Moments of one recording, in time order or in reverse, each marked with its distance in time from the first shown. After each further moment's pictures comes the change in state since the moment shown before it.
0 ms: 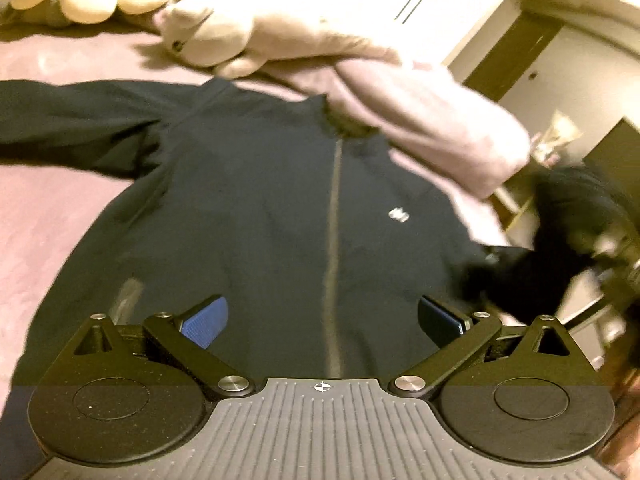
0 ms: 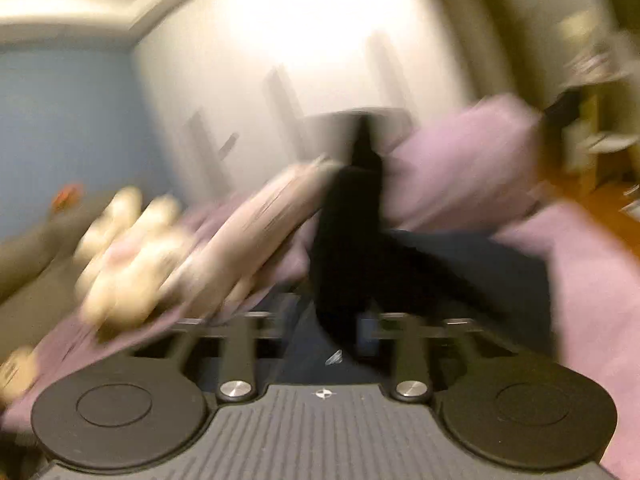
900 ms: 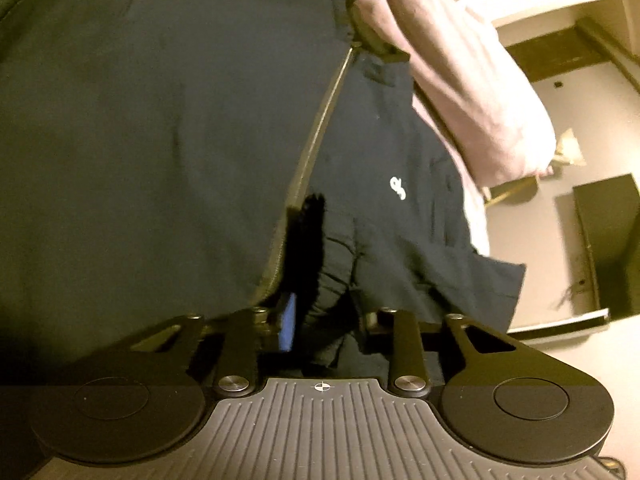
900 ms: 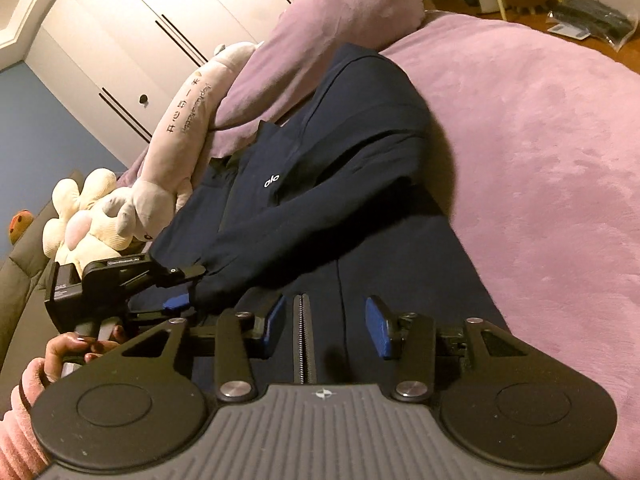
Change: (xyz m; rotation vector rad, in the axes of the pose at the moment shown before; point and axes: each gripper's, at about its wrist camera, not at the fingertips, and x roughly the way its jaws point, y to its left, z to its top) left arm 0.185 0.028 0.019 -0.326 0.289 -0.161; right arm -0.042 -0.056 -0.112 0.370 0.162 -0.153
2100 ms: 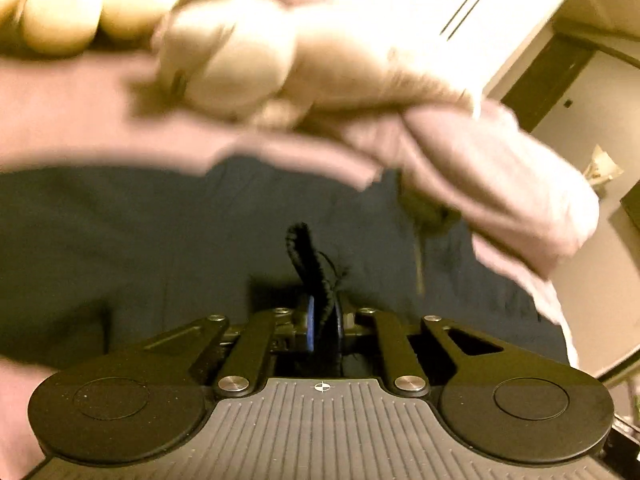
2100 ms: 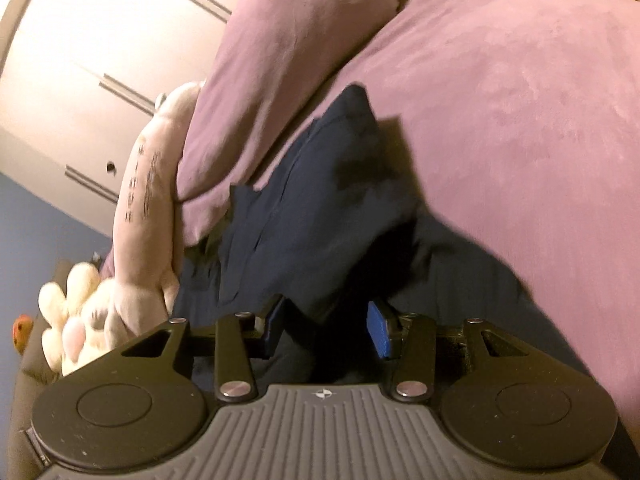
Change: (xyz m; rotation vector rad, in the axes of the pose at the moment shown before) left arm -0.072 0.004 0.110 0.324 -0.403 0.245; right arm 0.147 0.002 0.116 0.292 -0.064 0.021
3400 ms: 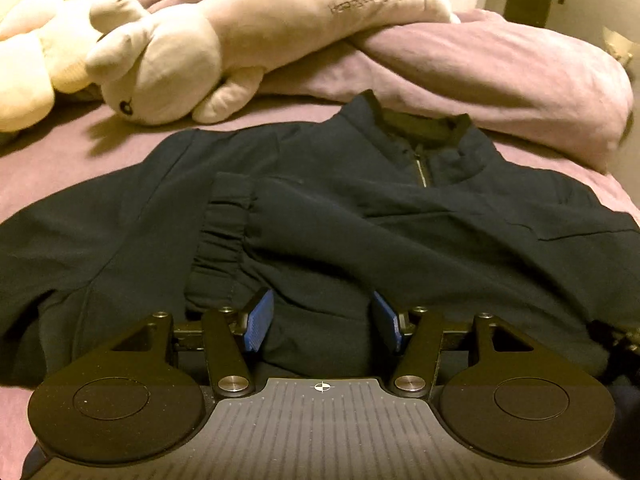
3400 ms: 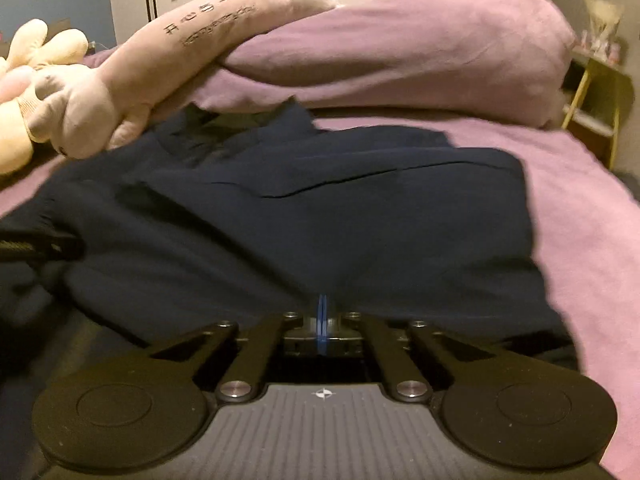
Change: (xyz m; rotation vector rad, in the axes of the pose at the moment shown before) left arm 0.061 -0.074 -0.065 0.295 0.063 0.200; right arm 0.078 0.070 -0.039 -0.844 0.015 -0.272
